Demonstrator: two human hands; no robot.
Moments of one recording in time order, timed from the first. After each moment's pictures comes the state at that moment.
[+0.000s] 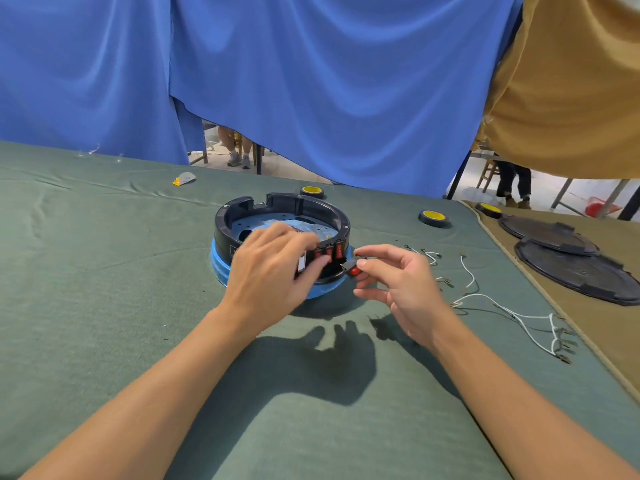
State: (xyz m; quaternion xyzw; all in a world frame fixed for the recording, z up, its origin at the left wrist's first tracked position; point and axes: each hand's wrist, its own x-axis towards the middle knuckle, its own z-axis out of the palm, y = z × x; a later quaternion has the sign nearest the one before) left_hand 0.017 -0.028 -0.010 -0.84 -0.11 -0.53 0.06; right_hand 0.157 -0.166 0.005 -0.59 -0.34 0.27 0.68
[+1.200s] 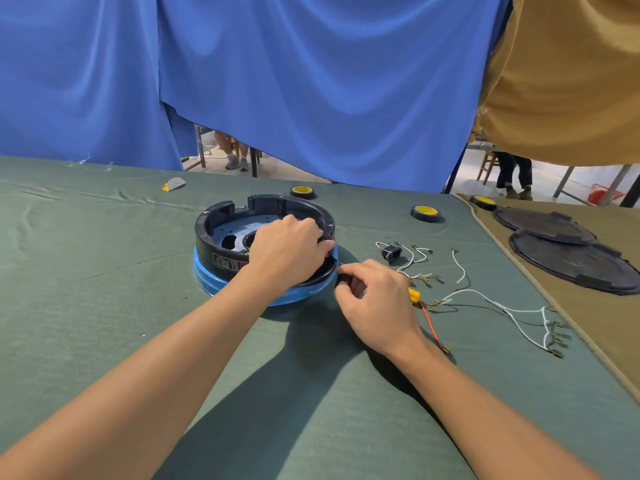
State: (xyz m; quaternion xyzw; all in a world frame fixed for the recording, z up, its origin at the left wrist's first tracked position) left_hand 0.085 -0.017 0.018 -0.93 -0.28 -0.24 0.07; right_hand 0.152 -0.163 -0.024 -0.75 -0.49 -0.15 0.41
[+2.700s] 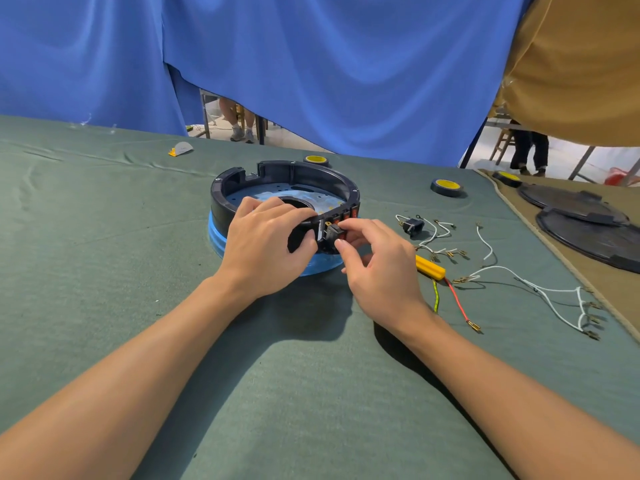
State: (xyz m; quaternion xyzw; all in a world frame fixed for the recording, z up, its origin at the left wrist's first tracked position) left_hand 0.020 -0.023 -0.013 -0.89 -0.18 -0.42 0.00; right_hand 0.133 -0.143 -0.025 -0.66 -0.53 -0.15 0.51
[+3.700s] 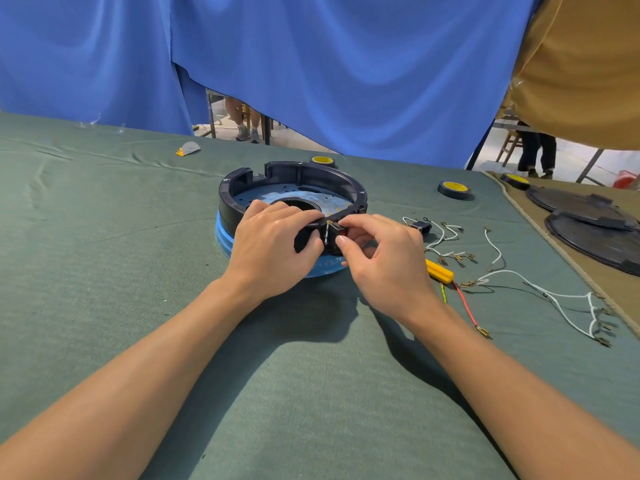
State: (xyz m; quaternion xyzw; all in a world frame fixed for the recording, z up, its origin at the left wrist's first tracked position) left_hand 0.019 -0.023 -0.011 -0.89 -0.20 -0.41 -0.02; right_hand 0.132 -0.140 -0.008 -0.68 -0.54 -0.14 0.47
